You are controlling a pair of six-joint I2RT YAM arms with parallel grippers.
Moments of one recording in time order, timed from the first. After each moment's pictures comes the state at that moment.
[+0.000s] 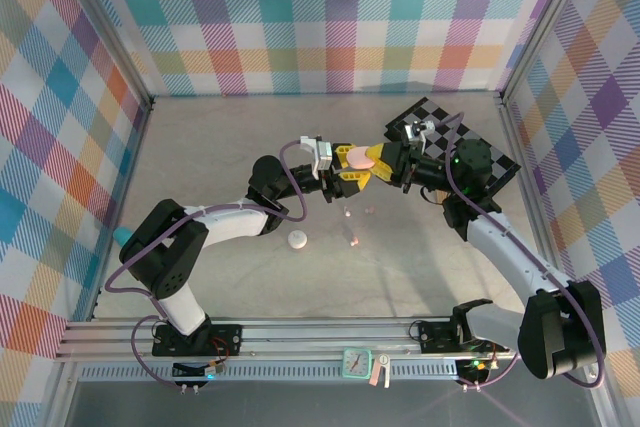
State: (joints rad) left arm -0.68 1.69 0.89 1.18 0.74 -0.24; right arm 0.28 1.16 0.74 0.53 -1.01 1.56
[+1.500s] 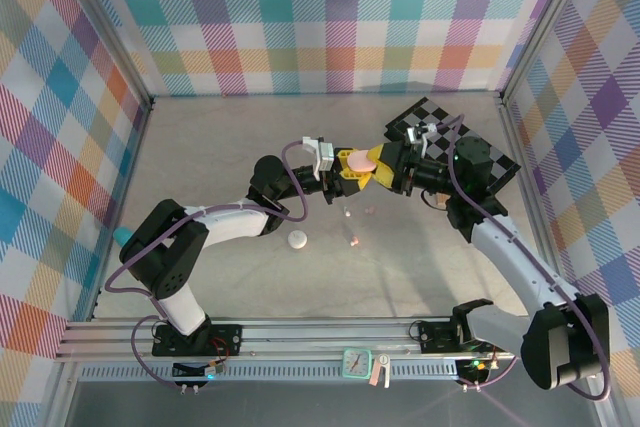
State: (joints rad) left arm -0.68 1.69 0.89 1.15 0.75 -0.24; right arm 0.28 1.10 0.79 0.25 -0.95 1.35
